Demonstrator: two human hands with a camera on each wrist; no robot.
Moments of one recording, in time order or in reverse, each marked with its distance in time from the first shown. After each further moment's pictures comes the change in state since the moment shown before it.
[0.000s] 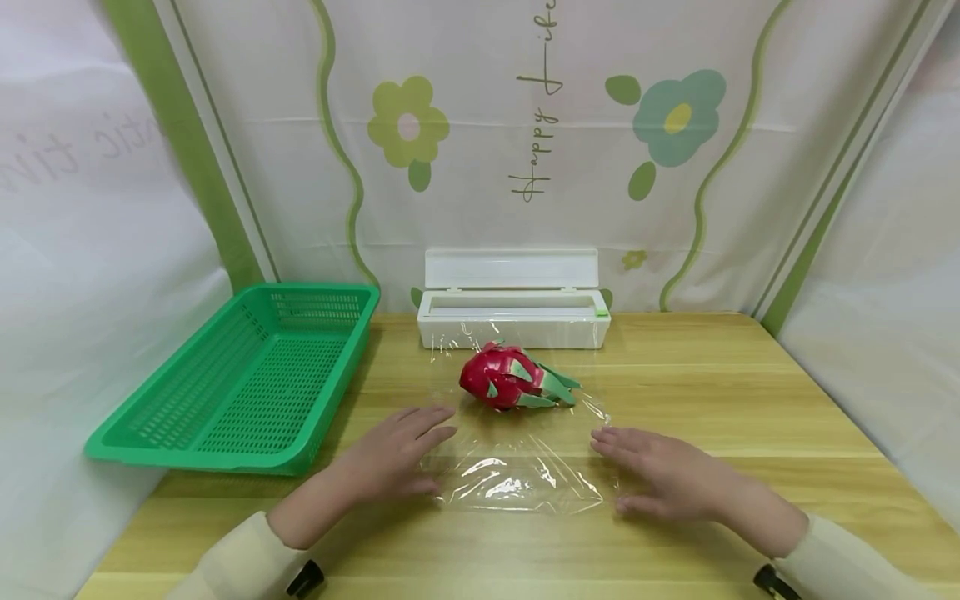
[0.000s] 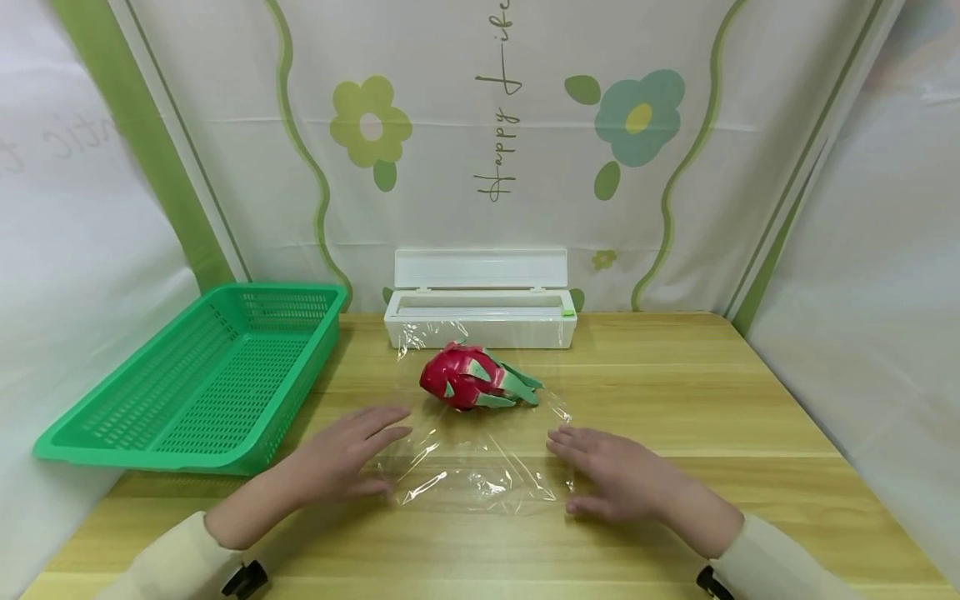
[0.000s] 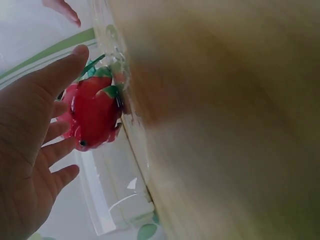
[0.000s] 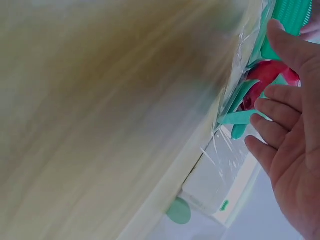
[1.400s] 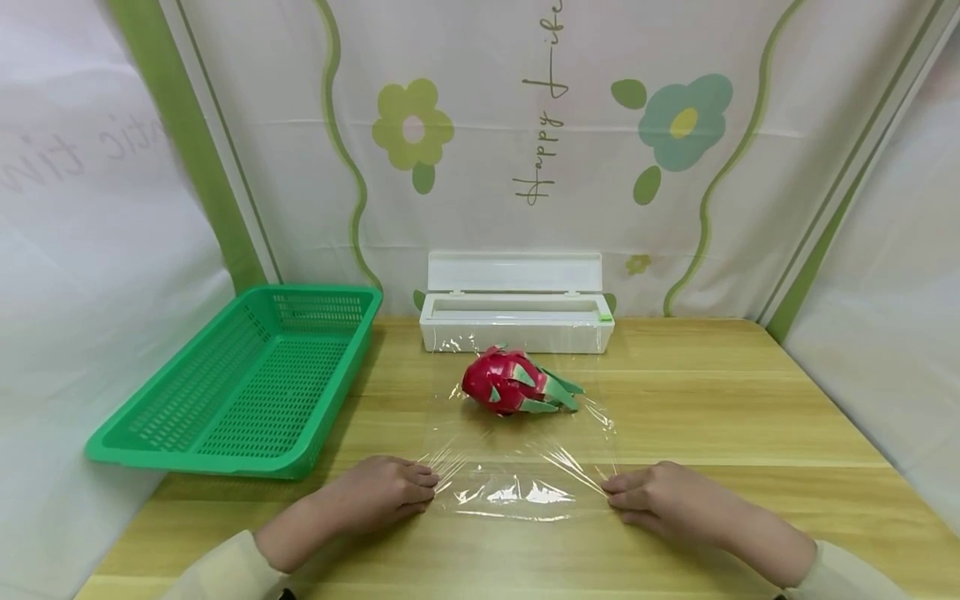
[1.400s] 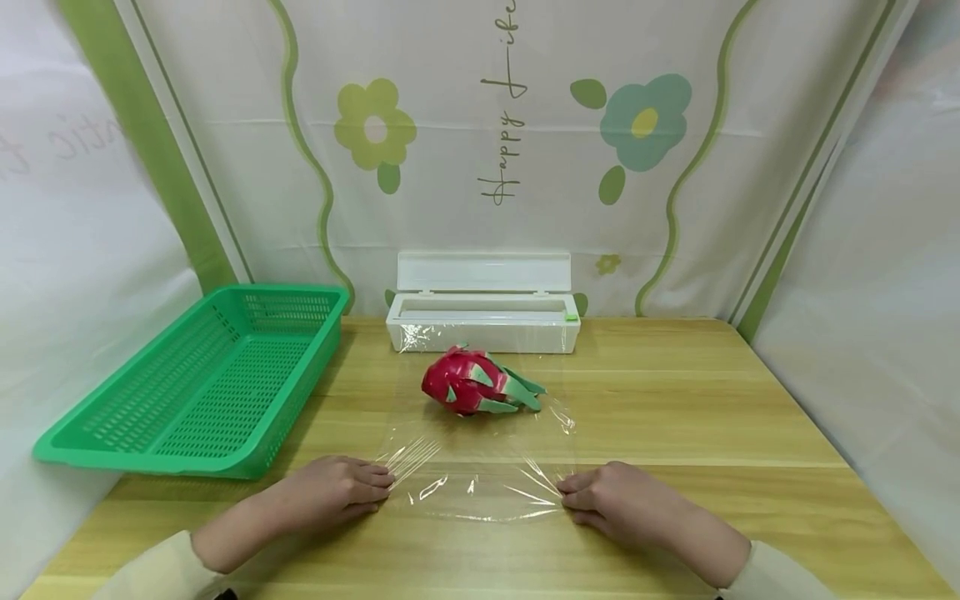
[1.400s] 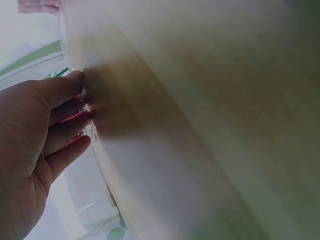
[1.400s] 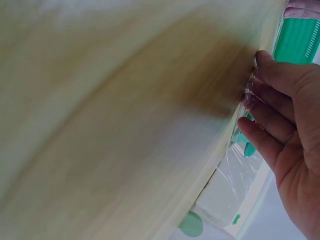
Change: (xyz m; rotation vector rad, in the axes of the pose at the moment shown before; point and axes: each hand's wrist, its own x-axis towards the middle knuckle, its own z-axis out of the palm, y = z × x) left_hand -0.028 0.002 0.015 -0.011 -0.085 0.225; right_hand -0.006 -0.004 0.017 0.086 0.039 -0.167
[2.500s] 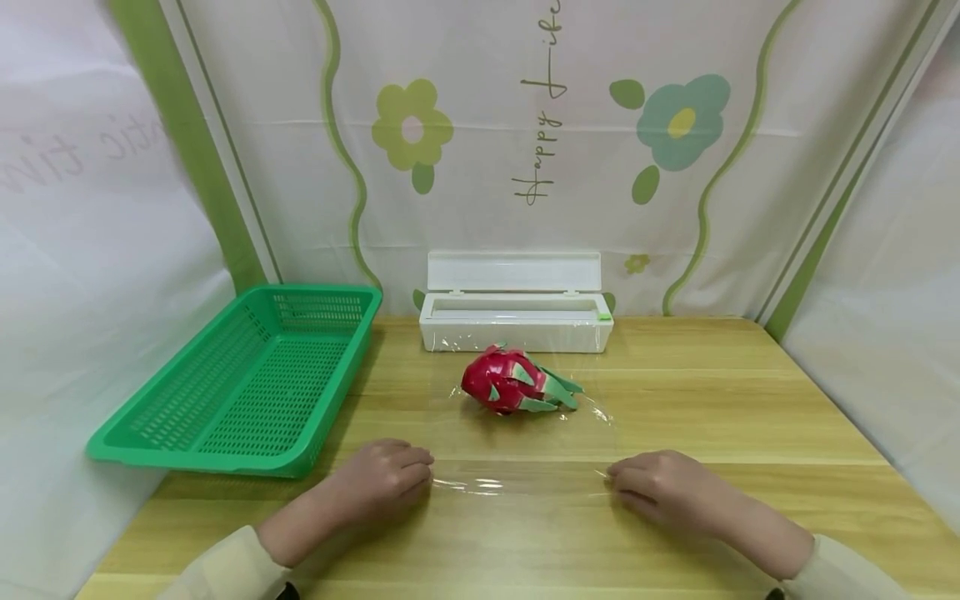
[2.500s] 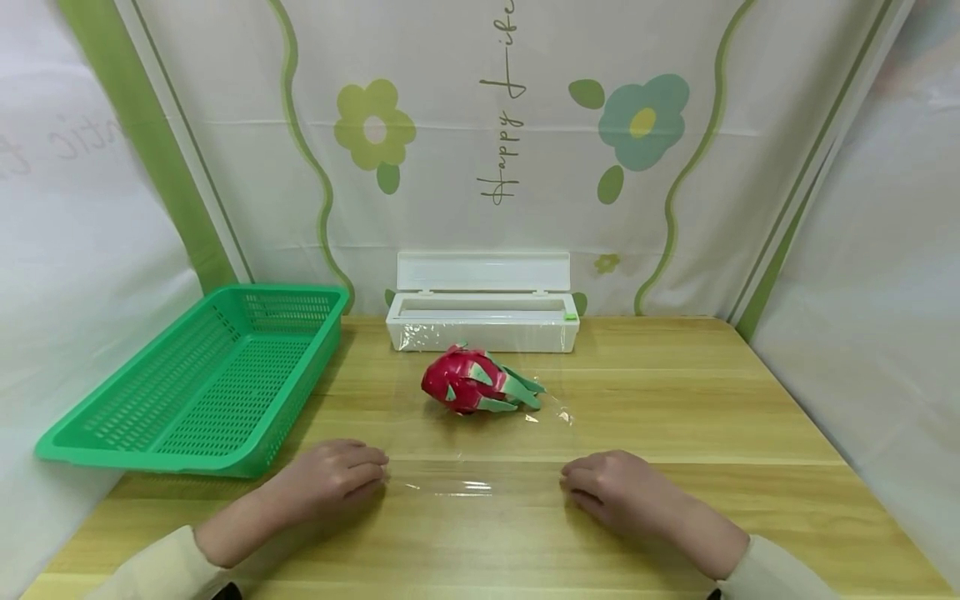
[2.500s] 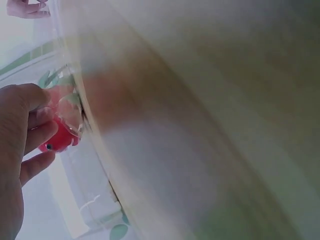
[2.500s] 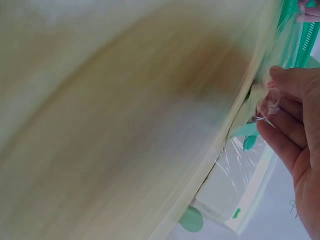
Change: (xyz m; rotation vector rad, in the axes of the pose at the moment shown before) left_hand 0.009 -0.004 -0.003 0.155 0.379 0.070; right_hand 0.004 0.004 -0.001 -0.021 0.225 -0.015
